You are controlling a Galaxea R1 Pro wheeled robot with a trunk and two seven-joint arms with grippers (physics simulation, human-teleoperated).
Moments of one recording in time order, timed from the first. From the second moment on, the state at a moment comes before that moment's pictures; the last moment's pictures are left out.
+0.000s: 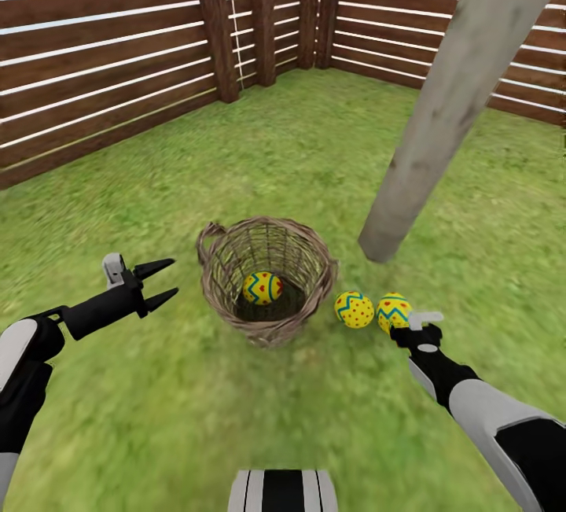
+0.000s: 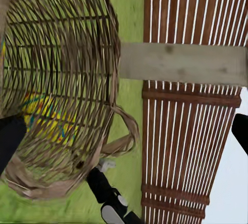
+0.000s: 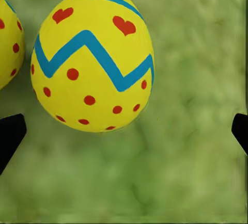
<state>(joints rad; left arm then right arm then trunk) -0.55 0.34 0.15 -1.39 1.75 1.01 0.08 -0.92 -0.16 0.33 -0.19 -0.19 -0.07 -0.24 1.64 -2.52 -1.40</state>
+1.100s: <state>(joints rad) -0.55 0.42 0.15 -1.28 1.74 1.02 0.09 -0.84 -0.40 0.28 -0.23 -0.28 0.41 1.43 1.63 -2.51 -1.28</state>
